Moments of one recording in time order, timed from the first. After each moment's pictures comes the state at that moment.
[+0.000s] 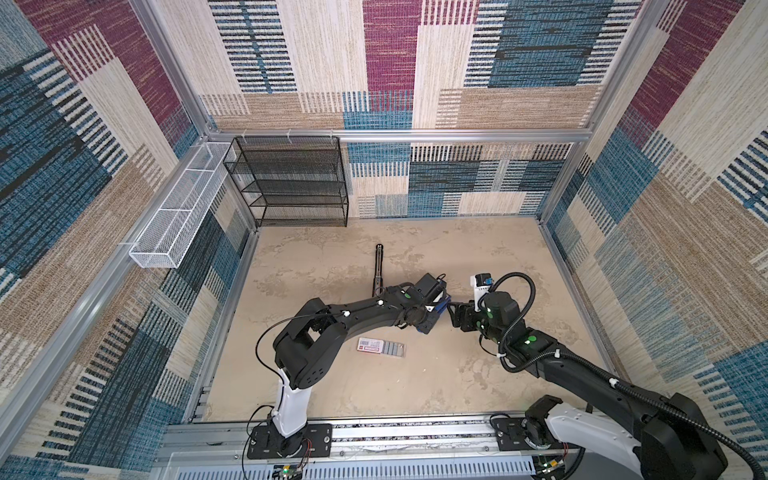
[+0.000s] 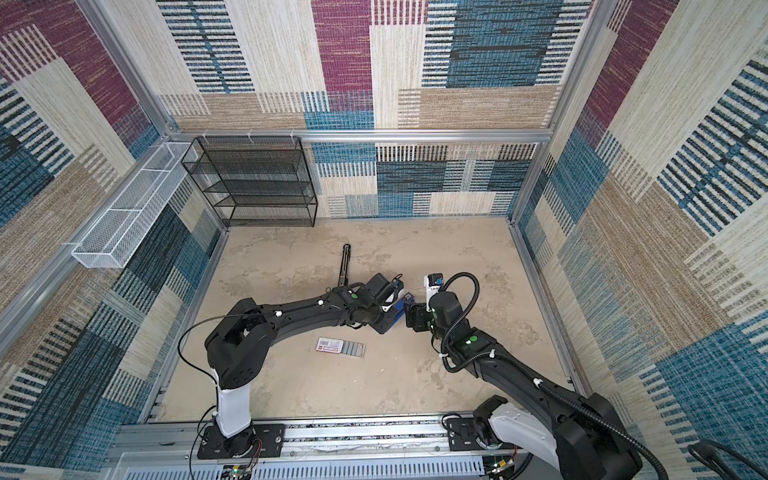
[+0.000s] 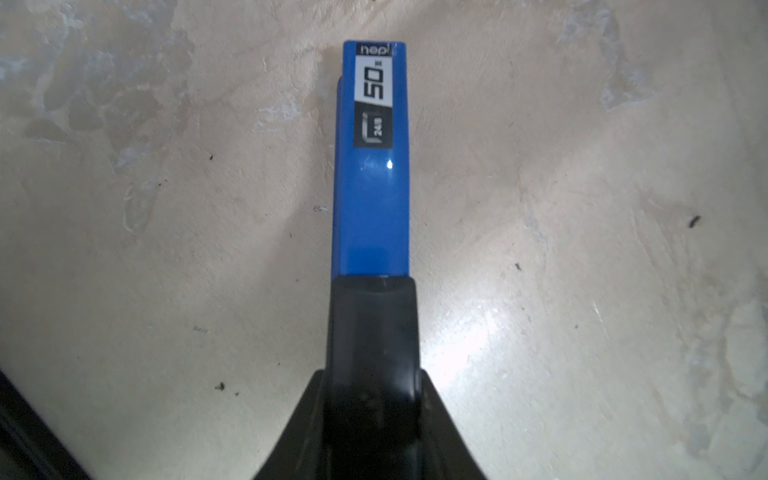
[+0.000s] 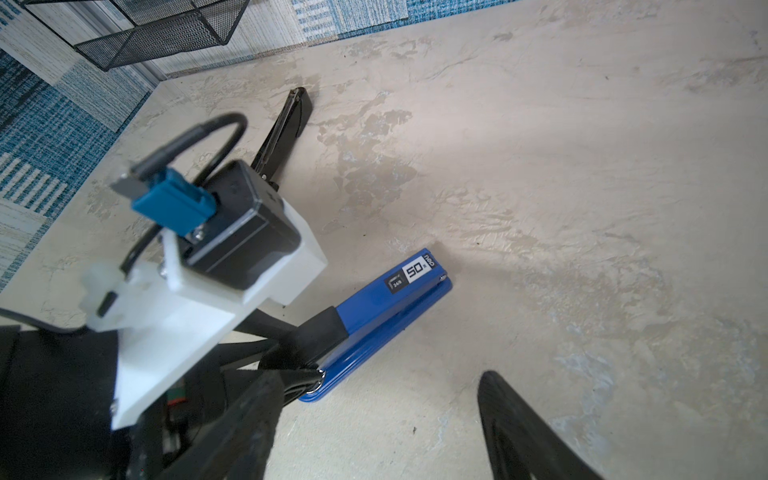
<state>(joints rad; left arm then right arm) -0.89 1.96 1.37 -0.48 -0.04 -0.13 0.54 1.04 0.50 -0.02 0.09 0.40</state>
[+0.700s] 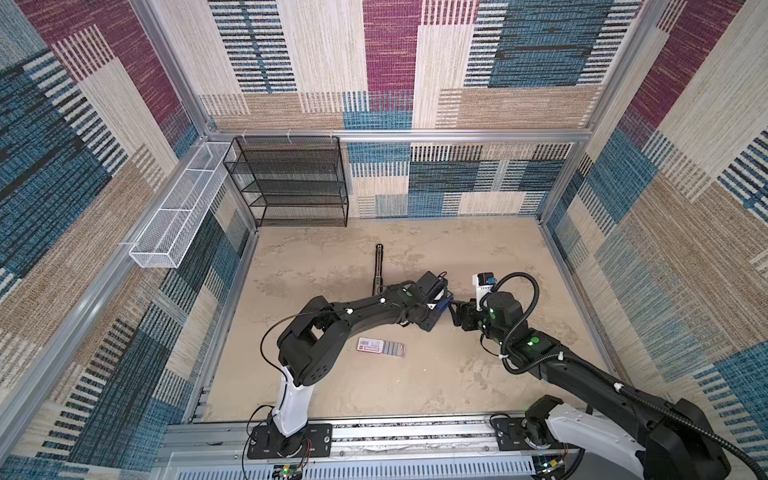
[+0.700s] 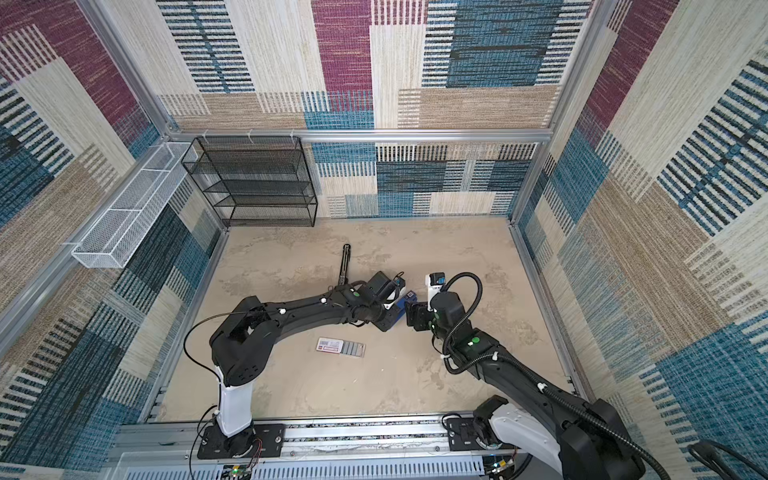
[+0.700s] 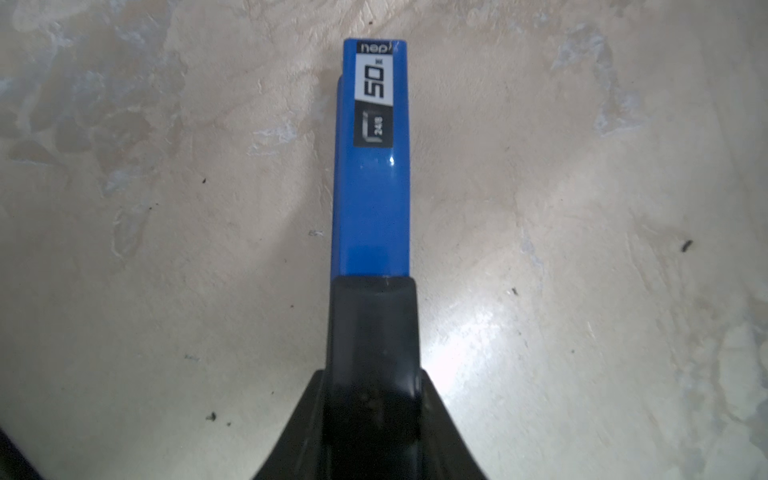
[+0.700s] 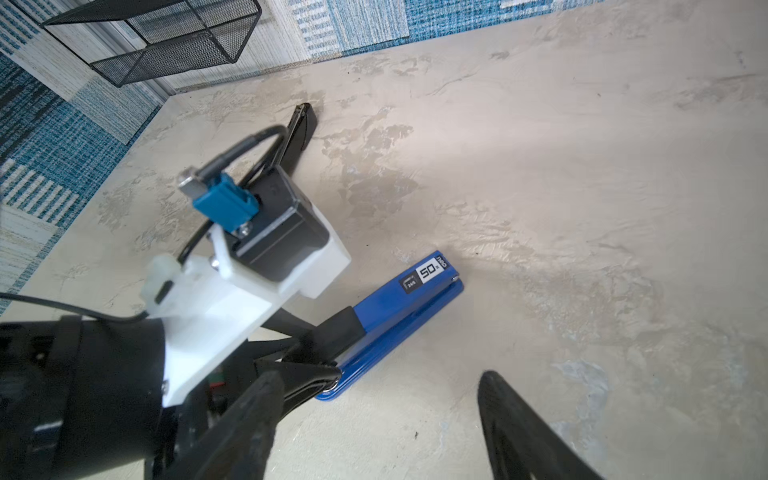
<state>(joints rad) -0.87 1.99 1.42 -0.47 -0.02 -0.15 0.54 1.00 0.50 -0.02 0.10 0.40</state>
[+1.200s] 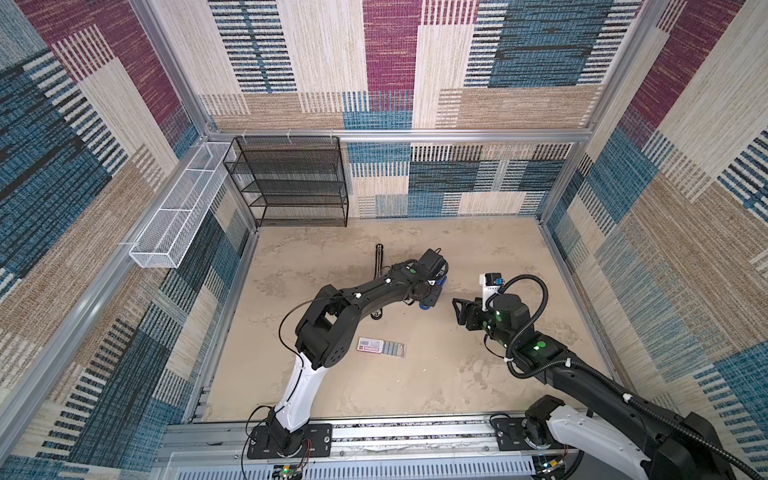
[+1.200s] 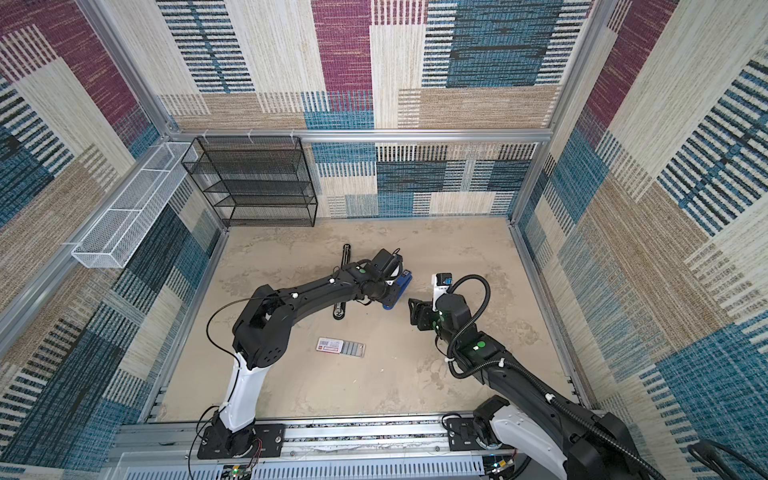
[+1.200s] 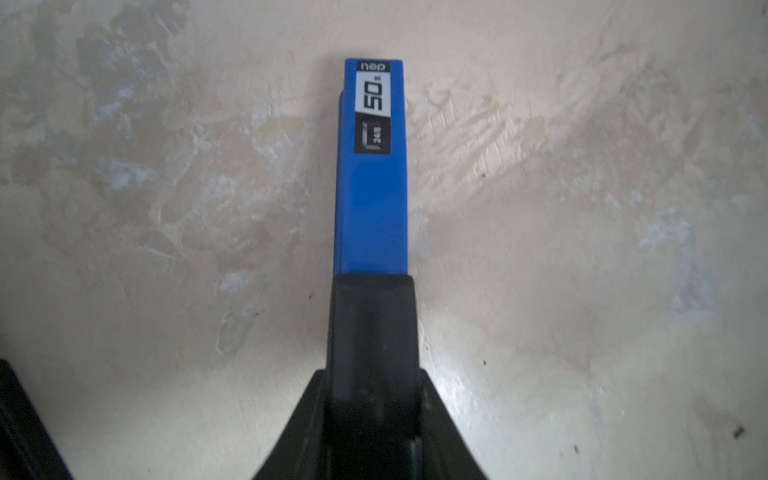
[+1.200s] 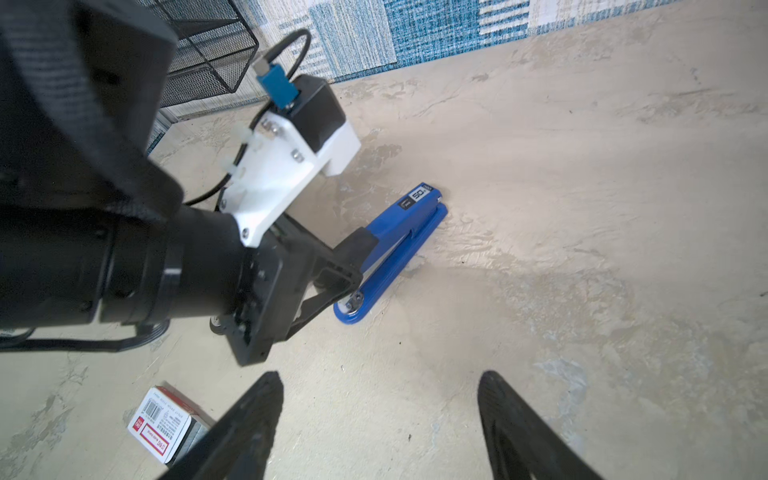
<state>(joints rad) -0.80 2.21 1.77 -0.59 -0.08 -0.24 0.53 0.94 0.48 -0.03 0.12 0.43</state>
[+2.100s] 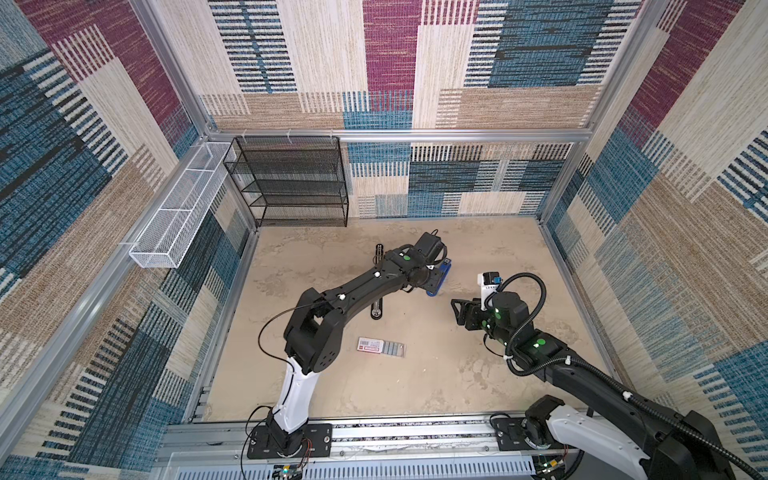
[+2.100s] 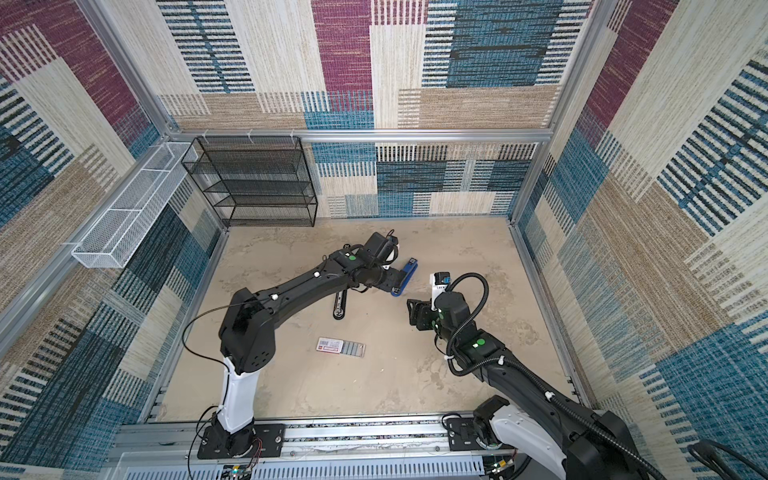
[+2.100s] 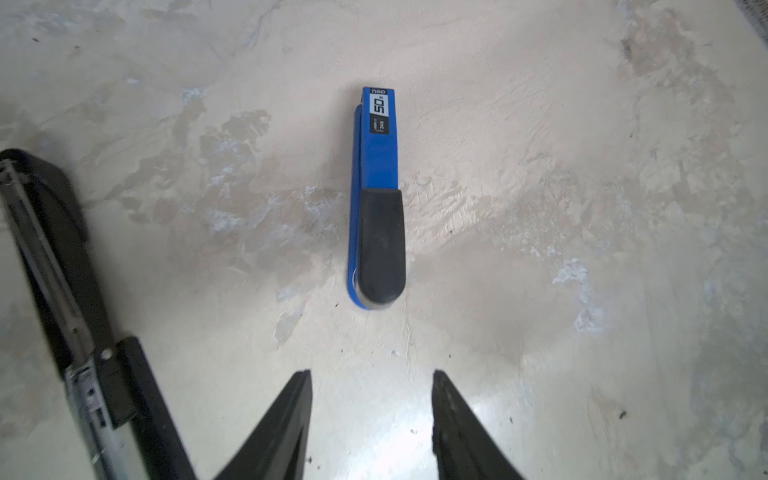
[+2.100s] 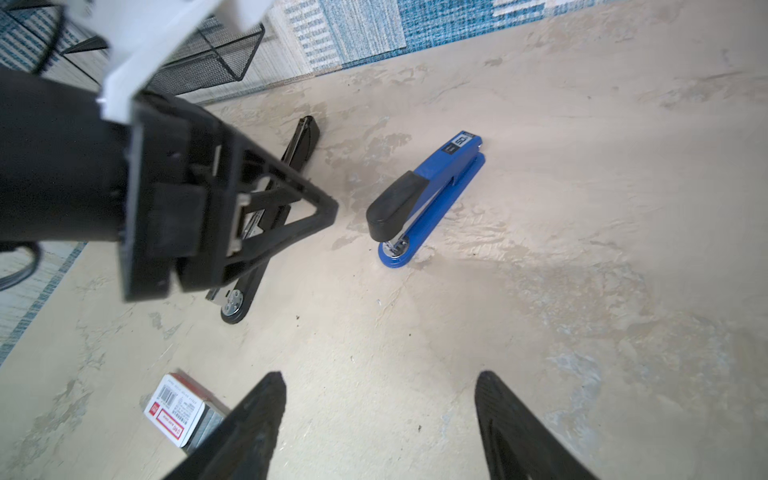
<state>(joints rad) -0.79 1.99 1.71 -0.66 -0.09 -0.26 0.52 0.97 0.52 -0.06 0.04 0.43</state>
